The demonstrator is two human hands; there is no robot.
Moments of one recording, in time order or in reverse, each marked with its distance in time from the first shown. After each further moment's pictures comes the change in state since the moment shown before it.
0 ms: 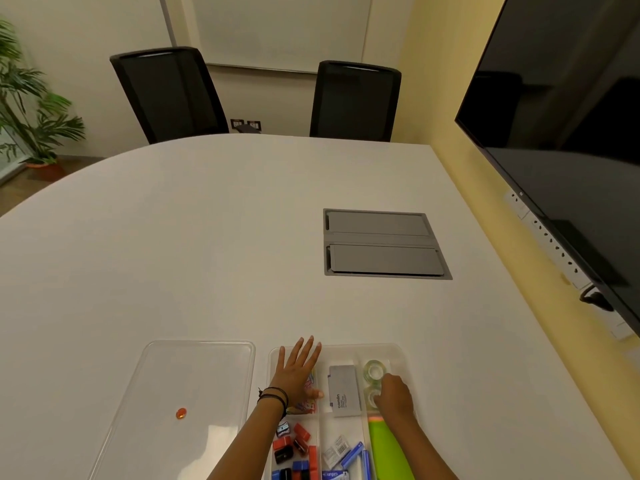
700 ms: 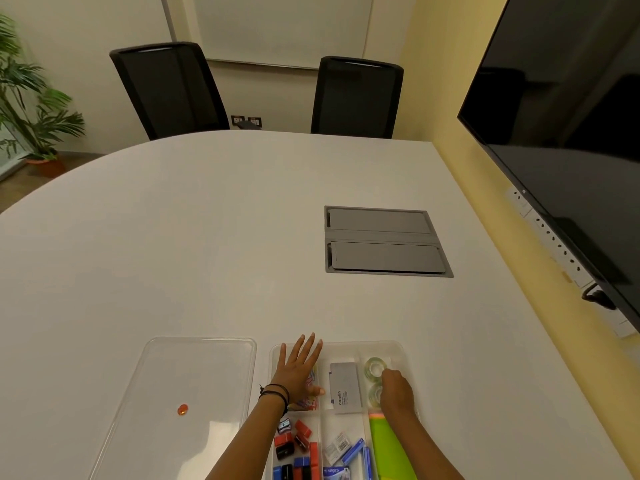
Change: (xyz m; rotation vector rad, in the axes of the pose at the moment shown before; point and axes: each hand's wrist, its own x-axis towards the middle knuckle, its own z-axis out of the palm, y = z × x) left_hand -0.002 0.002 -0.004 -0.096 0.007 -0.033; right_hand -0.008 -0.007 -0.002 0.286 0.127 0.087
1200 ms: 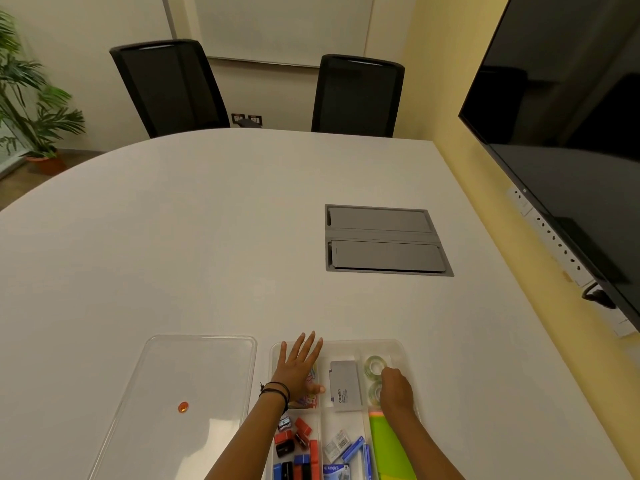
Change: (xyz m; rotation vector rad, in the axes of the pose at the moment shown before) left_hand 0.001 0.000 -0.001 0.095 -0.052 -0.002; right_hand -0.003 -0.008 -0.004 -0.031 -0.038 0.040
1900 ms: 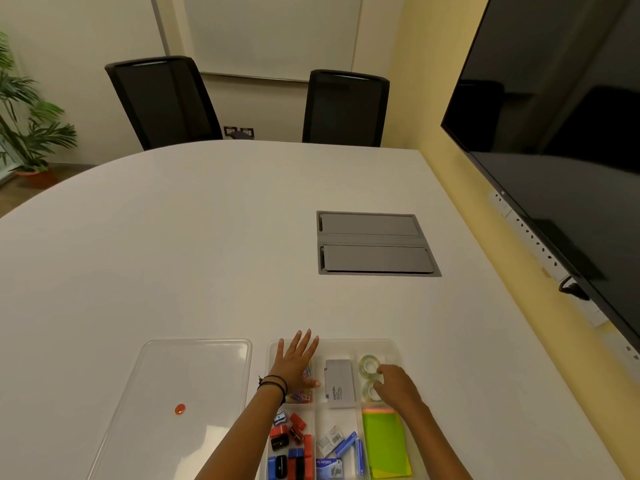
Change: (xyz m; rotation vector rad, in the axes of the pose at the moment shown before) left_hand -0.011 0.015 -0.031 -0.005 -0.156 0.119; right_hand -0.004 0.014 -0.028 -0.231 -0.158 -0.180
